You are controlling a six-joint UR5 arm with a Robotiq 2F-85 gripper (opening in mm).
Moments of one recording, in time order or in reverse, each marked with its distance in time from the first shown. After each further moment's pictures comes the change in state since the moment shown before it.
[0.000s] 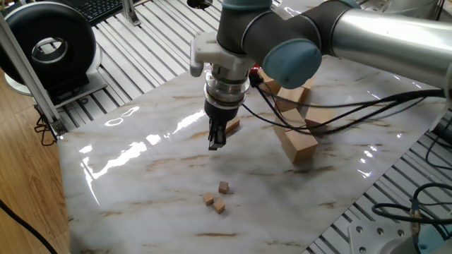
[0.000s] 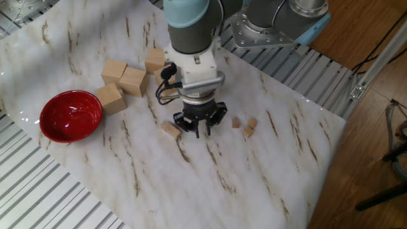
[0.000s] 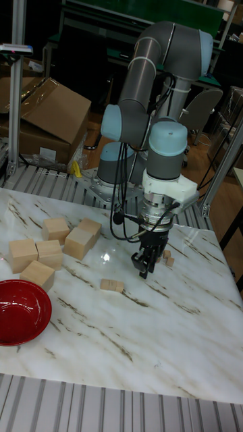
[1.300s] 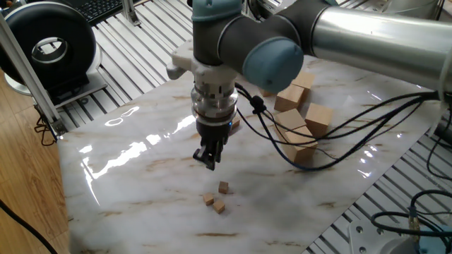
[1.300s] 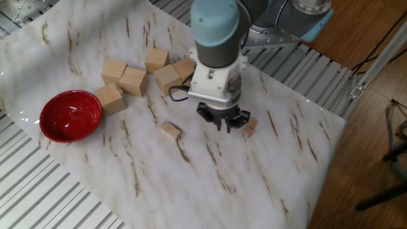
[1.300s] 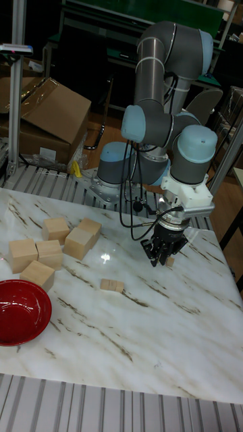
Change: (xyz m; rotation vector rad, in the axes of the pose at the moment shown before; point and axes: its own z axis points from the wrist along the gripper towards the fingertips) arm 0.003 0.056 0.003 0.000 0.118 0.447
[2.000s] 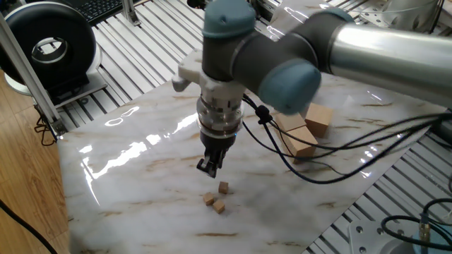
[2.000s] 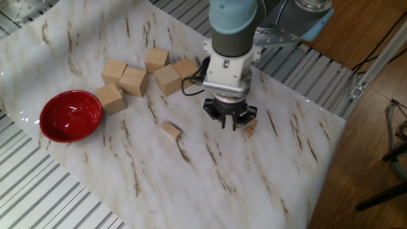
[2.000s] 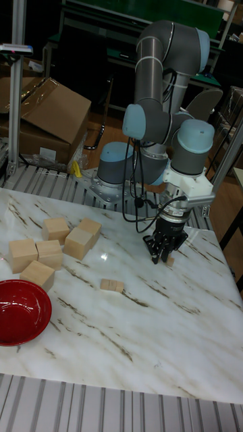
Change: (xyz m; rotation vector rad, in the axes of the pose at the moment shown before) arm 0.010 0.005 0.005 0.031 -0.076 -0.068
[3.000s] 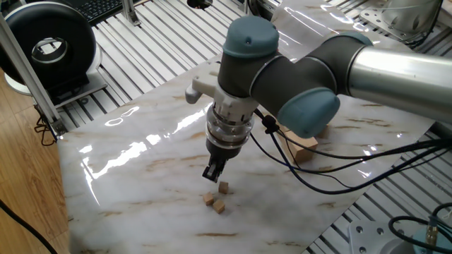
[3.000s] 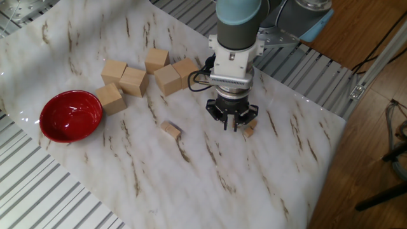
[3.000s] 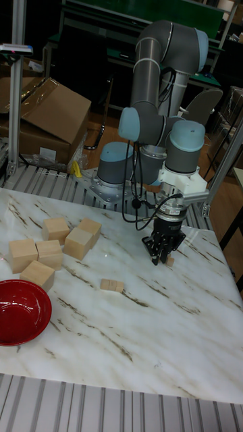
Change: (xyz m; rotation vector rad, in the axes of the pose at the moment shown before) arm 0.005 0.005 0.011 -0.011 -0.064 -0.029
